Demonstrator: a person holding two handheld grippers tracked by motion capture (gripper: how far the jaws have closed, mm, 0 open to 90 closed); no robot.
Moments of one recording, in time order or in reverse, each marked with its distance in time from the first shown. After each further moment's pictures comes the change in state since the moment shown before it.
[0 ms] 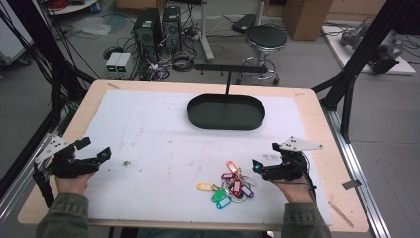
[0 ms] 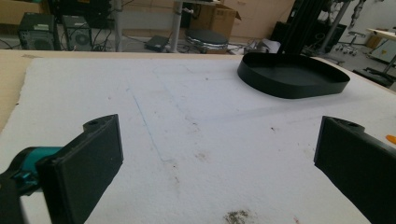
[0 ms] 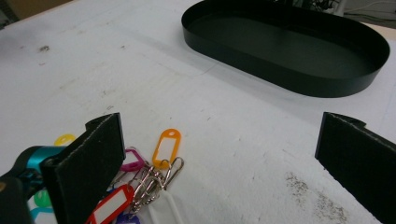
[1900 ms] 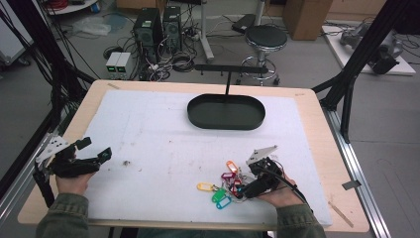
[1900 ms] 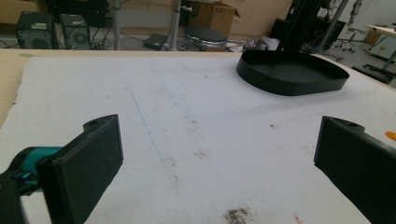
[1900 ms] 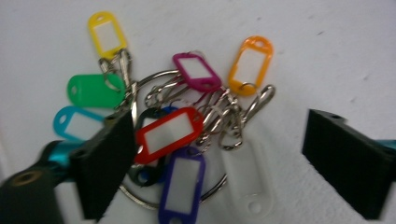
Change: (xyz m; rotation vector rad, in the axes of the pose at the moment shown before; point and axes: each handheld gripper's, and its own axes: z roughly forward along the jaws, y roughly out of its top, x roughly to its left) left arm 0.000 -0.001 0.001 0.008 -0.005 0.006; right arm 0.038 -0.012 0.046 0.436 0.184 -0.182
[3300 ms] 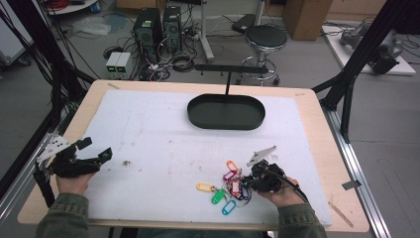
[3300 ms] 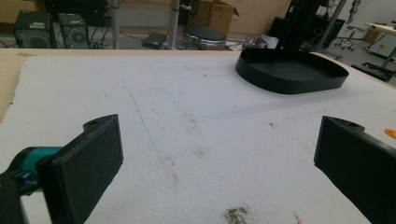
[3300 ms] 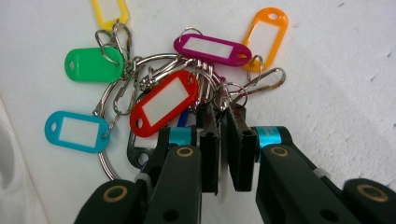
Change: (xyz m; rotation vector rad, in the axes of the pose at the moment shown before) left arm 0.000 0.000 0.001 0.005 -0.003 0.006; right arm -0.003 -0.005 0.000 0.051 0.019 -0.007
